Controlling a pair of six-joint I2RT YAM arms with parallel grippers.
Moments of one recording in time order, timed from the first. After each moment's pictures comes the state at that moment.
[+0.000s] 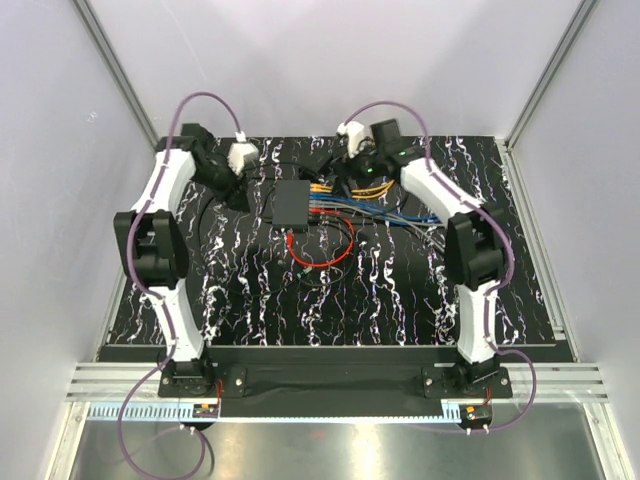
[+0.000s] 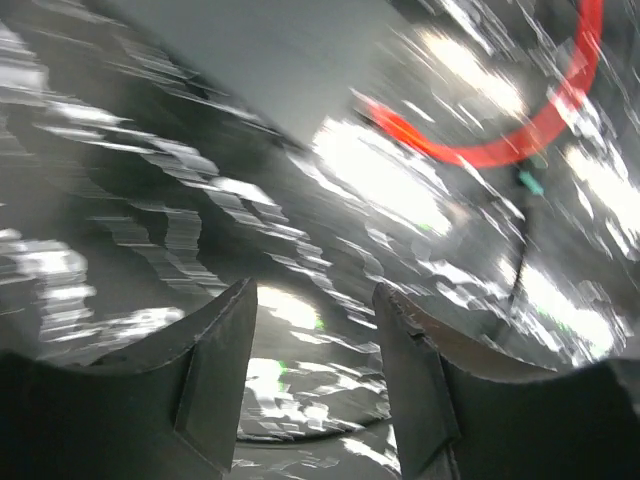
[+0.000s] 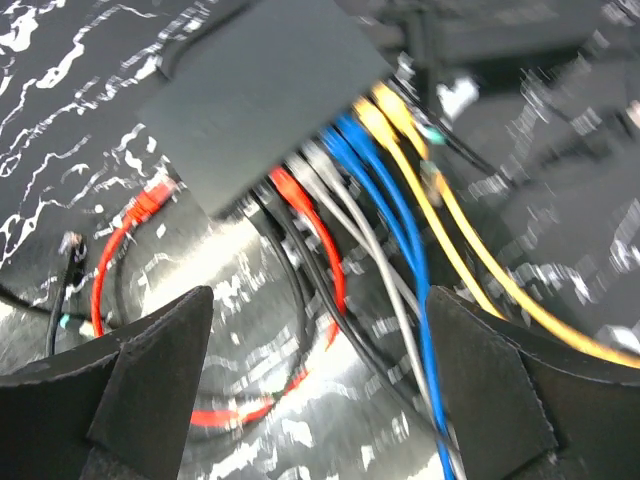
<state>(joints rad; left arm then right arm) 0.02 2.02 1.87 -1.13 0.70 0.81 0.41 2.11 1.83 -0.45 -0.49 -0.22</state>
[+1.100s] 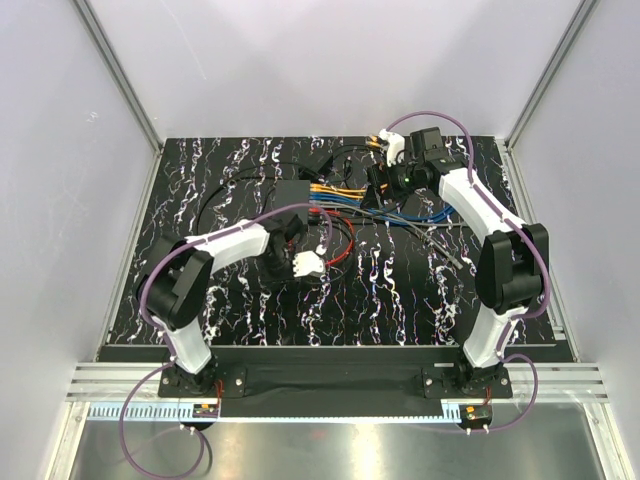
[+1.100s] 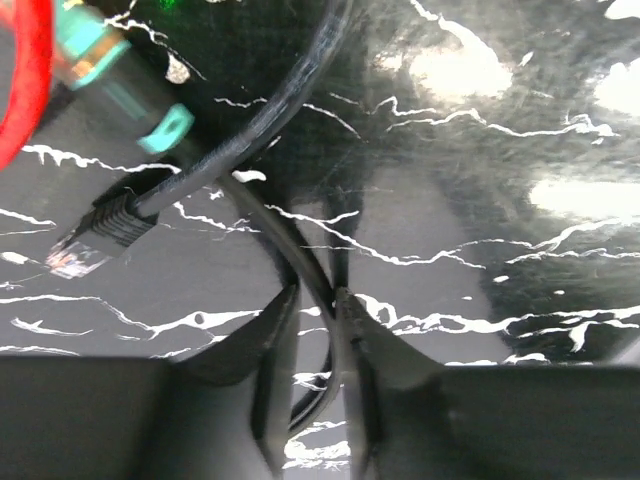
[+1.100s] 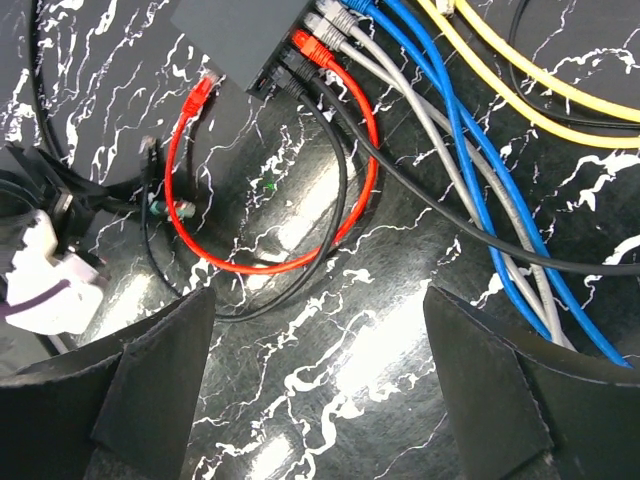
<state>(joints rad) -0.57 1.76 1.08 -0.84 0.17 0.87 0.26 1.83 1.55 -0.59 -0.59 -0.11</state>
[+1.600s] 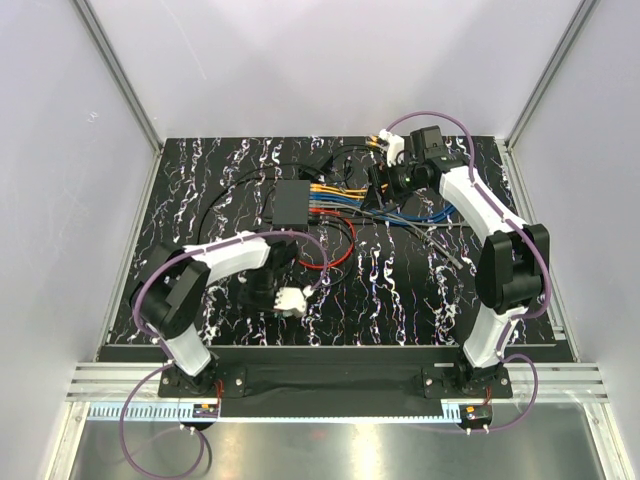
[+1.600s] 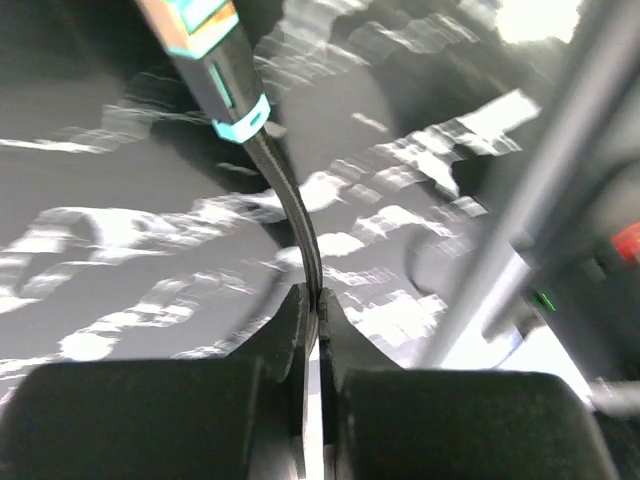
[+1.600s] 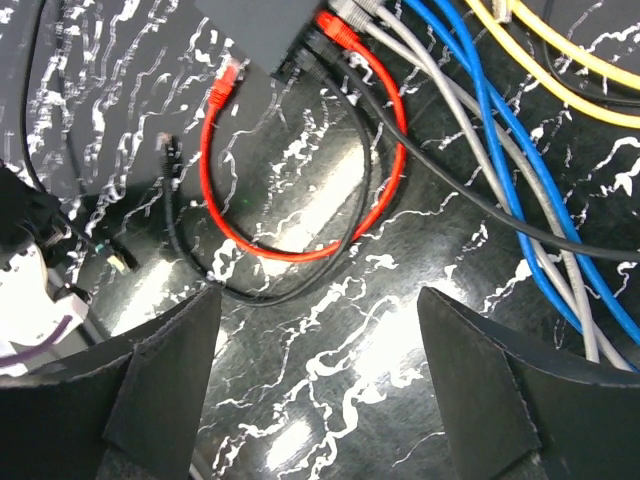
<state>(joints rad) -0.63 1.70 0.99 -1.13 0.08 1.02 0.26 1.83 1.57 -0.64 -0.62 -0.10</state>
